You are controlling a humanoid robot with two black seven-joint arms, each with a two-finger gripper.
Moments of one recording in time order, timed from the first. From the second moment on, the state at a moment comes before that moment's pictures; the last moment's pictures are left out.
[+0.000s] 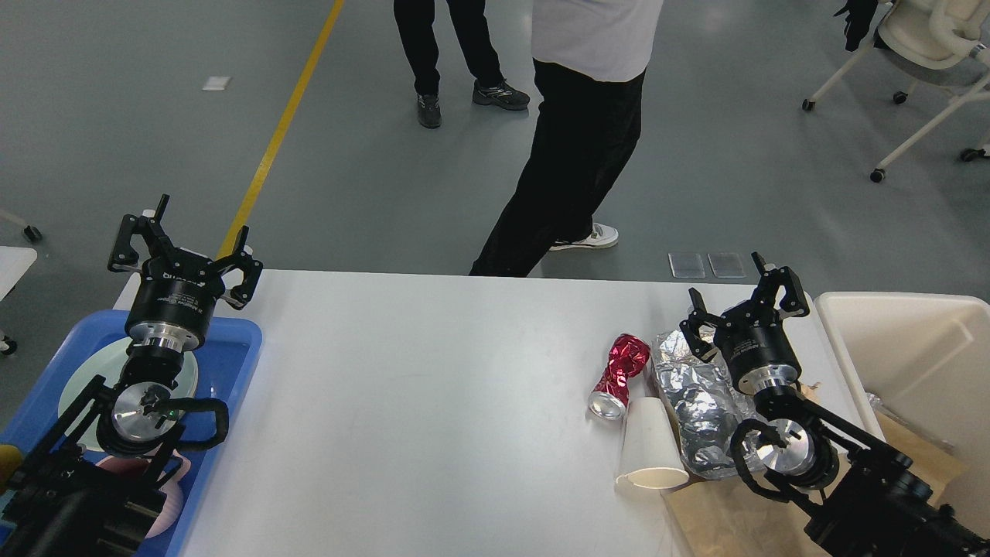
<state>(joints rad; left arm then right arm) -0.34 0.23 -1.32 -1.00 0.13 -0.27 -0.26 0.45 -0.27 0.68 0.82 0.10 0.18 0.58</state>
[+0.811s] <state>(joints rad) -0.27 0.14 -1.30 -0.85 0.13 -0.52 -0.27 0.45 -0.27 0.68 0.82 0.10 0.18 0.58</state>
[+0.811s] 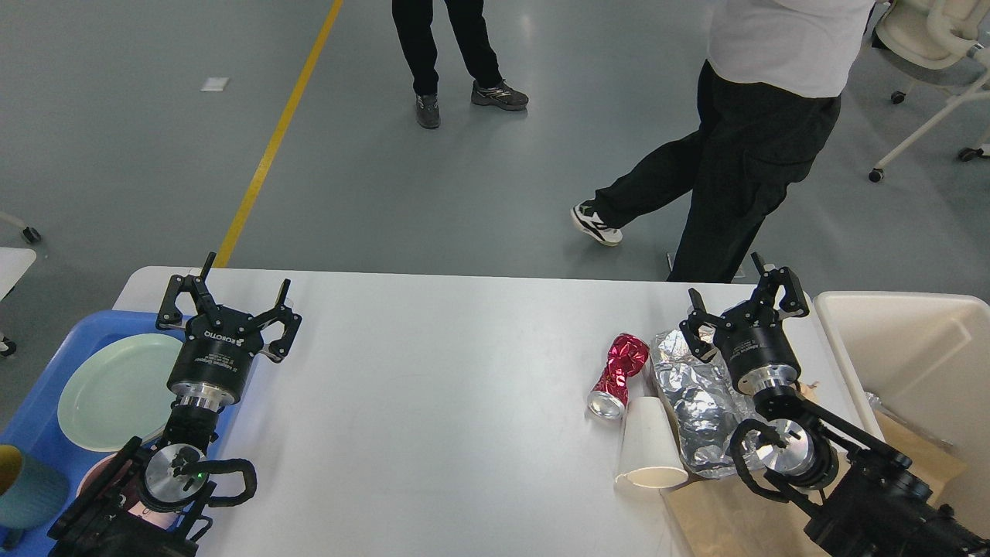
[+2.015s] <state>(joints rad) -0.28 0.12 -1.30 -0.84 0.12 -0.52 -0.30 0.48 -0.35 0.77 0.80 0.11 0.20 0.56</state>
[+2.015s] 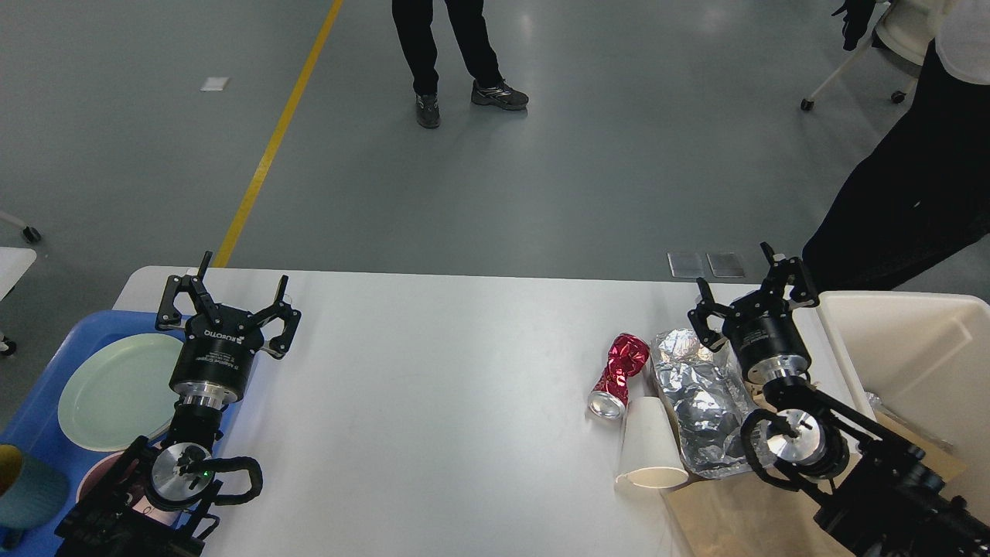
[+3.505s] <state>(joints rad) -0.28 0.12 -1.30 -0.84 0.12 -0.52 -0.30 0.52 -0.40 0.73 0.77 0.13 0.23 0.50</state>
